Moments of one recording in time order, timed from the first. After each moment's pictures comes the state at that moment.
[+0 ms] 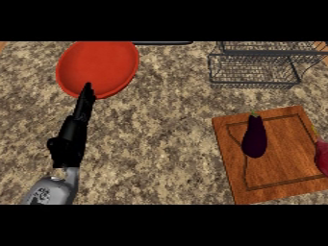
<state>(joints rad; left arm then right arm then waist) -0.15 0.19 -0.23 -1.54 0.00 0.33 0.03 0.19 -0.57 -0.40 -1.56 0.08 0.57 -0.57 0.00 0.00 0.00</state>
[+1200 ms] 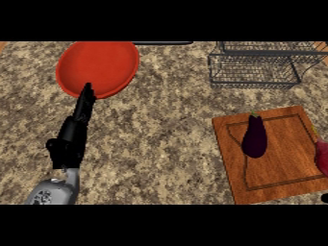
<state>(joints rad) -0.13 0.11 -0.16 -1.57 -0.09 0.26 0.05 0.08 -0.48 -0.33 -1.49 0.37 0.38 -0.65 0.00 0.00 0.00</state>
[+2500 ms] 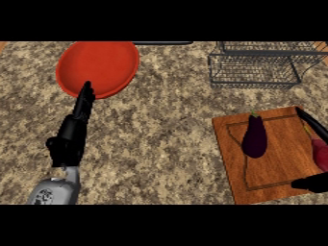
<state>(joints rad) -0.14 0.05 -0.10 -1.57 -0.15 0.19 0.05 -0.07 -0.40 -0.26 -1.28 0.46 0.37 -0.70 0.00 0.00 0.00</state>
